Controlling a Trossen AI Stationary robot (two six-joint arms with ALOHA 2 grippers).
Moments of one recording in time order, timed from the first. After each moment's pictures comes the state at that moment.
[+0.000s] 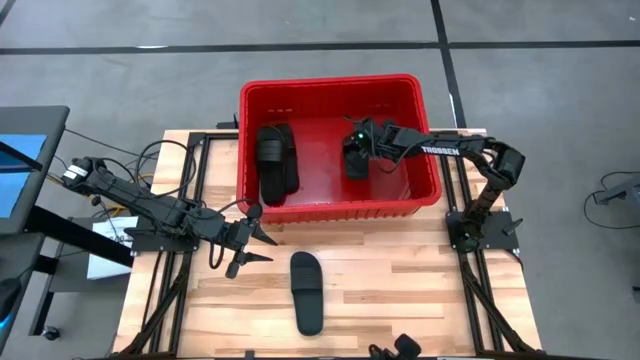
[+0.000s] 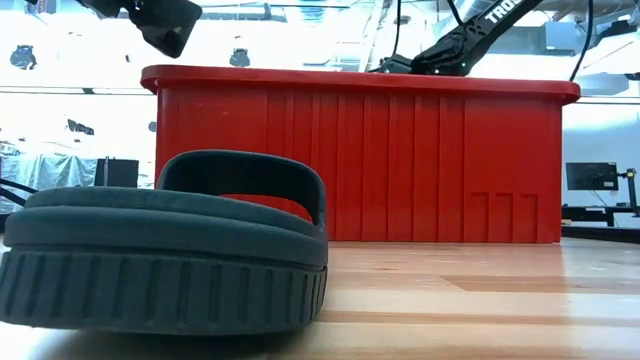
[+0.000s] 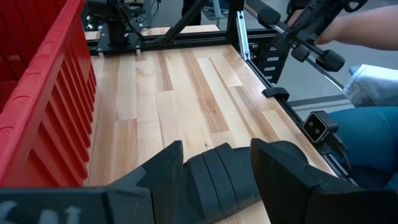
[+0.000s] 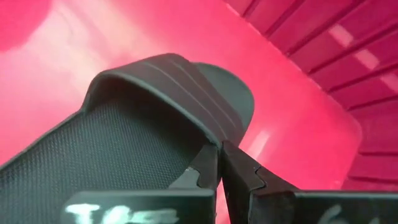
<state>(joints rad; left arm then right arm) -0.36 0.94 0.58 0.02 -0.09 -0.09 -0.54 1.72 1.13 -0.41 0.39 0.06</state>
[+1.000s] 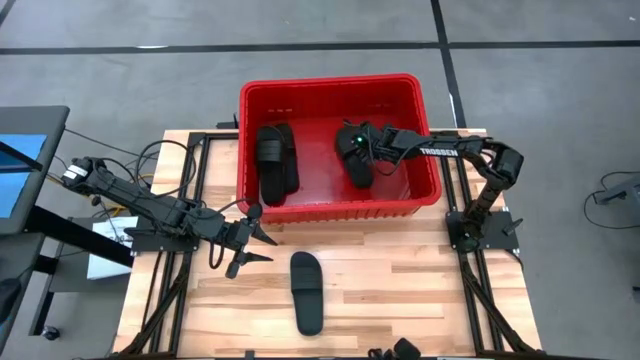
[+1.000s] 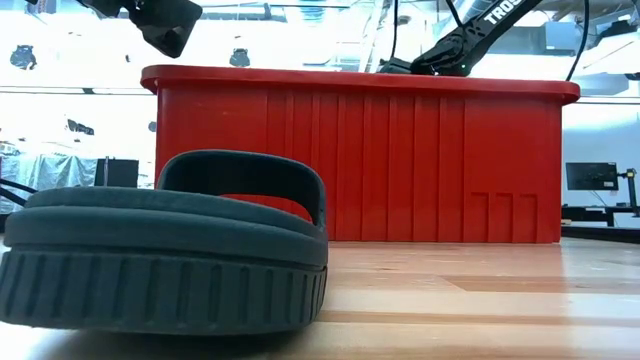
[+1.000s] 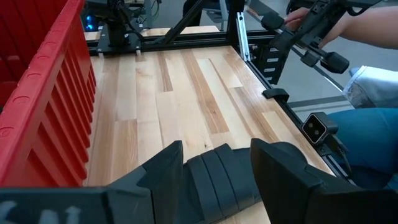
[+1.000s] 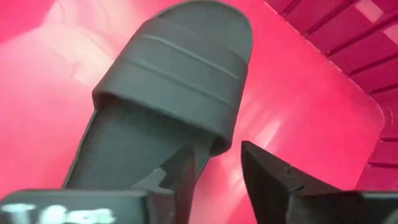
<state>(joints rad) -0.36 0.94 0.58 0.02 -0.09 -0.09 -0.52 1.72 1.12 -0.44 0.36 0.11</state>
